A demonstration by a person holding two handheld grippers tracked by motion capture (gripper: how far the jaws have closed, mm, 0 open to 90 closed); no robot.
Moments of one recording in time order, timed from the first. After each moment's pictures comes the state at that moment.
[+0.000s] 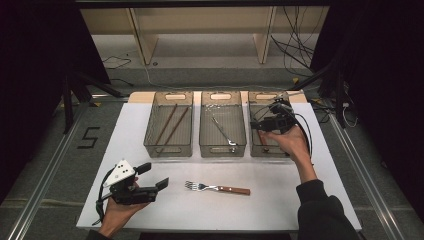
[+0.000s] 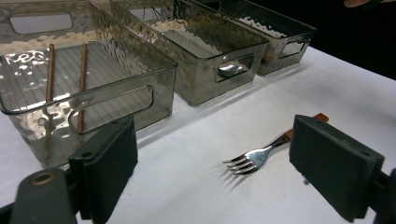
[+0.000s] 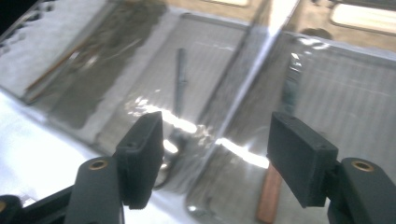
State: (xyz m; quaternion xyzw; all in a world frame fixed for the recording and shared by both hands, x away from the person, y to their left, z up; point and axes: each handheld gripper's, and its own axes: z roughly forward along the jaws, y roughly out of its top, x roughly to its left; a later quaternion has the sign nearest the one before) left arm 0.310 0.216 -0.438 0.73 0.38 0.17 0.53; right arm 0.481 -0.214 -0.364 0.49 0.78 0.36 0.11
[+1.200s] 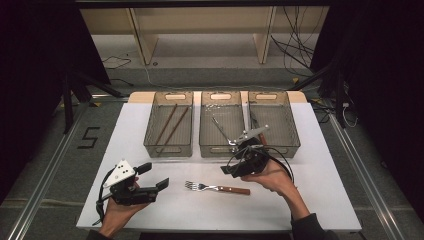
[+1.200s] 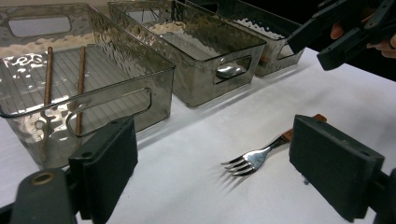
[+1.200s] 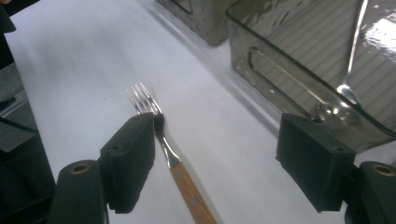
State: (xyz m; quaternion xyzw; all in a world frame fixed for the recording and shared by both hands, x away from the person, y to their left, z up) left arm 0.310 0.216 -0.438 0.73 0.38 0.17 0.54; right arm 0.393 -0.141 -0.397 0.32 0.88 0.35 0.04
